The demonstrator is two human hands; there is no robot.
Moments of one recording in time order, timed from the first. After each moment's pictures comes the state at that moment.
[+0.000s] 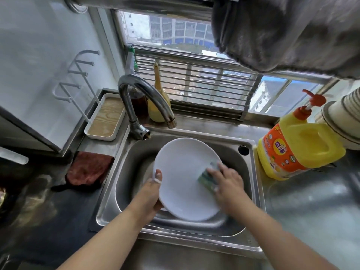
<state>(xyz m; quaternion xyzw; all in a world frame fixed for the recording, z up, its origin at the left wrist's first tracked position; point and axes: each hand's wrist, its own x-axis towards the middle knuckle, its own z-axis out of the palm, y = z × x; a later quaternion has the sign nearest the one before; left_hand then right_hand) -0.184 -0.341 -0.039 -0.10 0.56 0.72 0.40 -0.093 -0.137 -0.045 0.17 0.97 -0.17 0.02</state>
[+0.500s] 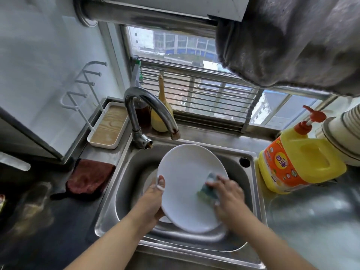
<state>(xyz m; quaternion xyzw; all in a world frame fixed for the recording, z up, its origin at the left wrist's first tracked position) -0.190 -0.338 -0.028 -0.07 0.56 0.72 0.40 -0.089 -0.134 -0.048 0.14 0.97 -0.22 -0.02</state>
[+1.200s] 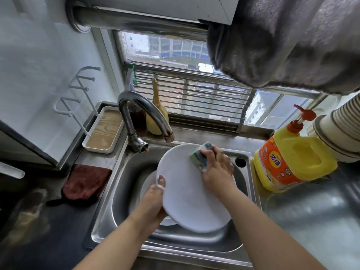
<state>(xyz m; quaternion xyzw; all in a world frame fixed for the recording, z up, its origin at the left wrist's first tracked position) -0.187 -0.326 -0.013 -0.08 0.53 0.74 0.40 -0.162 -0.139 -0.009 0.24 0.95 -0.21 -0.01</state>
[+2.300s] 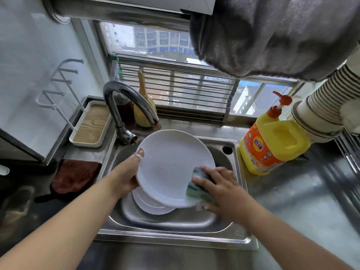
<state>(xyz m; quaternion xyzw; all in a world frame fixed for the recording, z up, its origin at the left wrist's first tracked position) -0.243 -0.335 0.008 -0.08 0.59 0.67 0.44 -0.059 -0.130 0.008 -0.01 1.00 -0.04 0.03</state>
